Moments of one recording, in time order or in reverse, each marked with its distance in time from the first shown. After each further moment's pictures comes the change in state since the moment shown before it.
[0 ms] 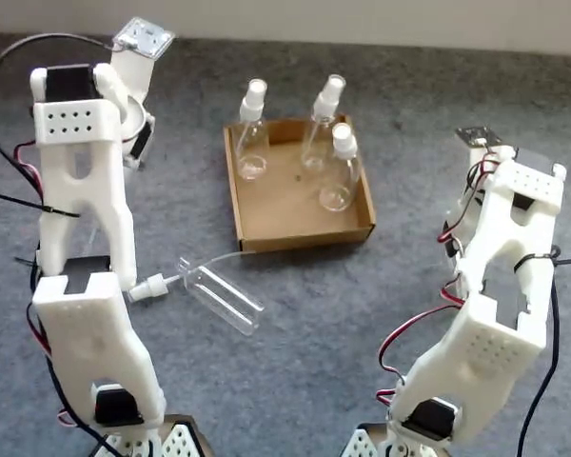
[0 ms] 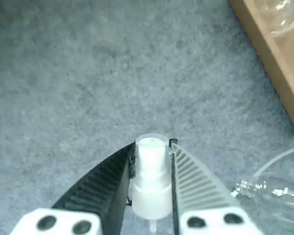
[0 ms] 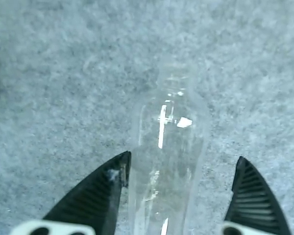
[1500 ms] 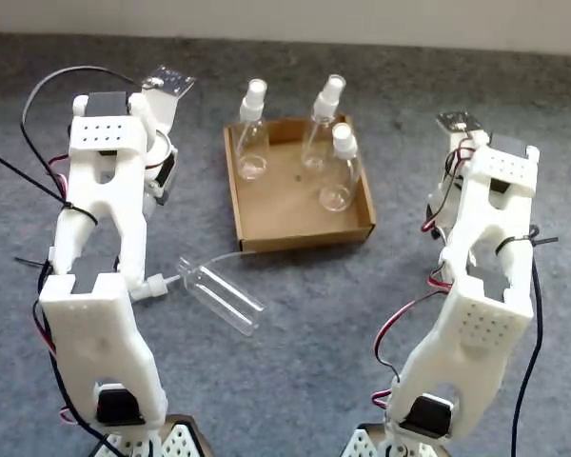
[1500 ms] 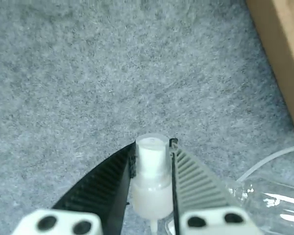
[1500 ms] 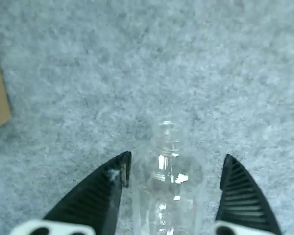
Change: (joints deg) left arm 2.5 0.1 20.0 -10.5 4.0; right arm -4.7 8.6 -10.7 0.0 -4.5
